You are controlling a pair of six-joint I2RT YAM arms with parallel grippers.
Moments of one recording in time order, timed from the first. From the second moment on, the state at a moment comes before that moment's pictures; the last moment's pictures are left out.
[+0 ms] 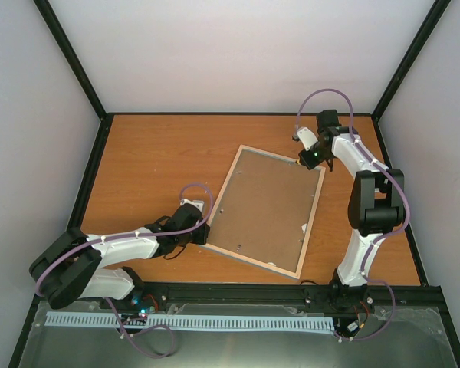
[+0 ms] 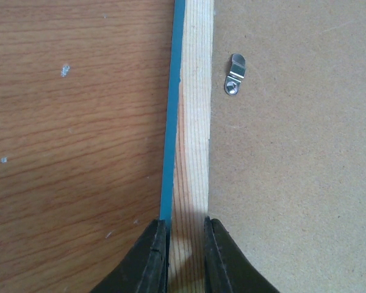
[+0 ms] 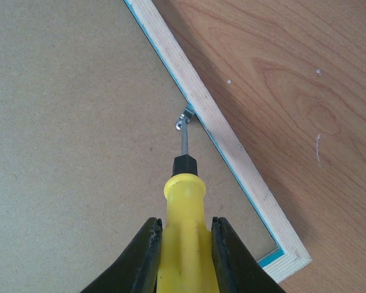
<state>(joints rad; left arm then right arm) -0.77 1.28 0.40 0.00 -0.06 -0.59 0.08 1.91 1.52 -0.78 -0.22 -0.56</state>
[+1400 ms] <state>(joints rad) -0.77 1.28 0.40 0.00 -0.06 -0.59 0.11 1.90 1.51 -0.77 -0.16 -0.54</state>
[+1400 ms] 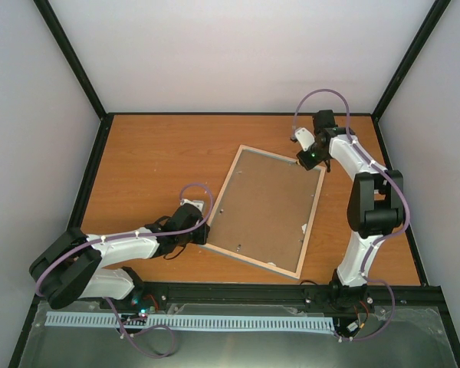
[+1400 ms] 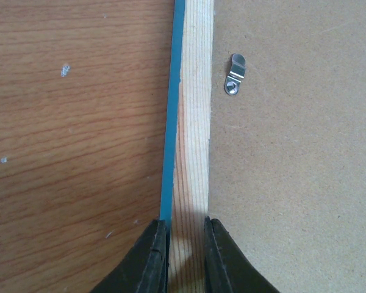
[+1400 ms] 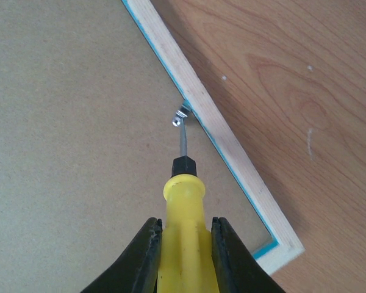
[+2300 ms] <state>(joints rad) -0.77 1.28 0.40 0.00 -0.06 -0.59 0.10 1.92 1.54 -0.78 -0.15 -0.52</state>
